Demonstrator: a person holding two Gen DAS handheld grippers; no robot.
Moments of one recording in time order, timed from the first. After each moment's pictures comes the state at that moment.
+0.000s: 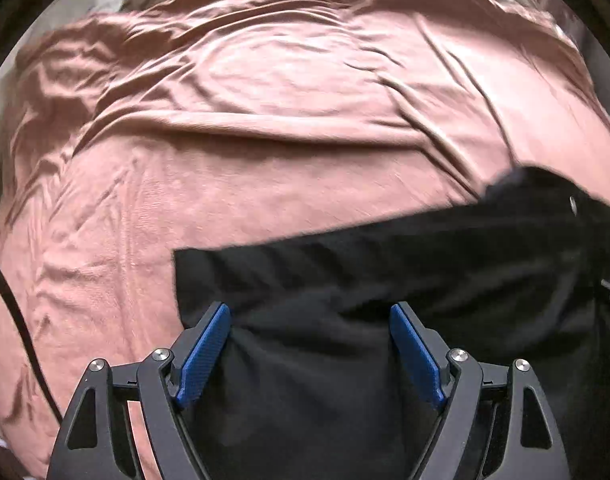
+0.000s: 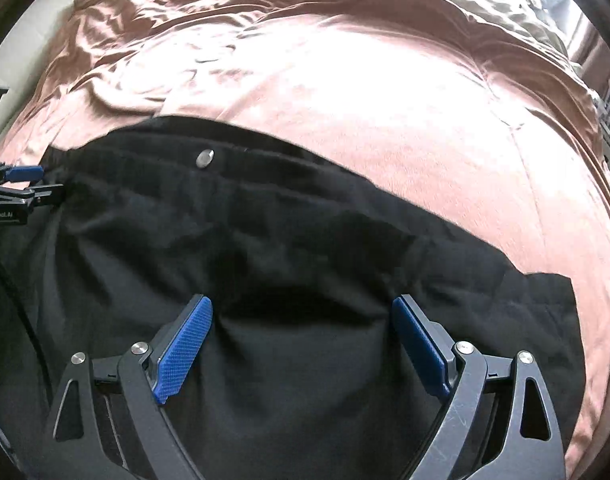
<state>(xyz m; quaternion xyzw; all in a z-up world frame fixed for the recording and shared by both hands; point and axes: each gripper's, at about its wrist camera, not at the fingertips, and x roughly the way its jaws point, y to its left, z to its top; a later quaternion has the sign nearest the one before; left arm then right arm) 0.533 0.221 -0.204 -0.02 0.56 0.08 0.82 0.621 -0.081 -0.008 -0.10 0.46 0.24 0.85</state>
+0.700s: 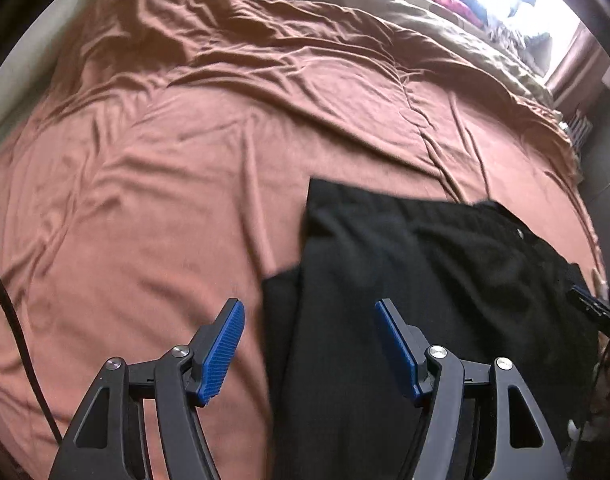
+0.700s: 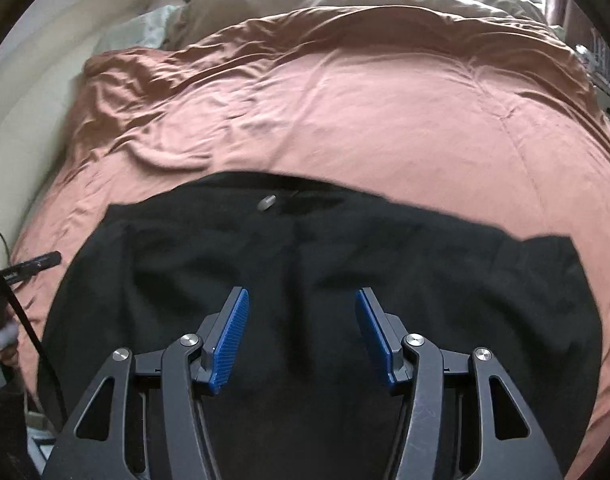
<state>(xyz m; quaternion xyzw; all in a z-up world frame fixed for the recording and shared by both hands) 0.396 0.283 -0.154 -0.17 0.50 0.09 0.84 0.594 -0.077 0.002 0.02 0.44 0.29 0.85</state>
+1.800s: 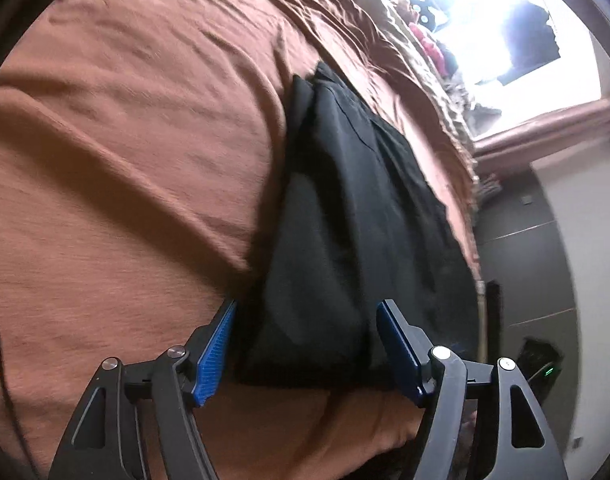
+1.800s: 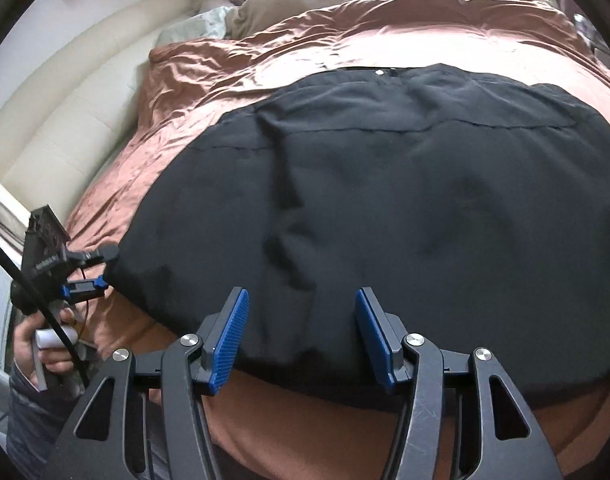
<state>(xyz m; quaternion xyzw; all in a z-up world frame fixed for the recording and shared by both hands) 0.221 0.281 -0.218 -0.43 0.43 -0.06 0.79 0.403 -0.131 -0.016 0.07 0.42 0.34 0.84</state>
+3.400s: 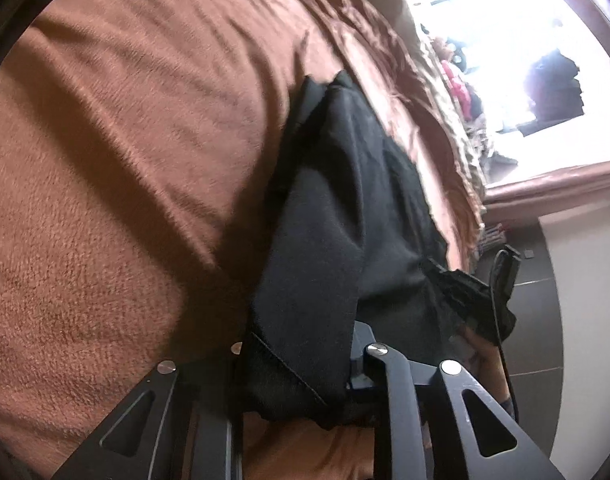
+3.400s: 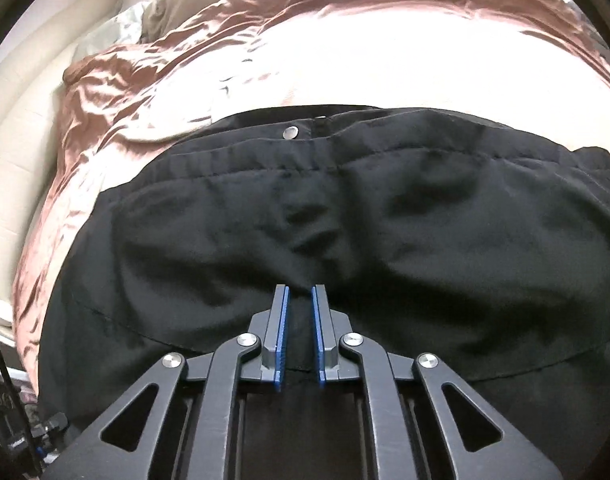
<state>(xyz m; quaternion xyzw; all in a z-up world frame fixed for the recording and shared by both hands) 0.213 0.254 -0.212 -0.49 0.40 0.00 0.77 0.594 -0.068 -0.026 0.08 0.49 0.26 0.83</state>
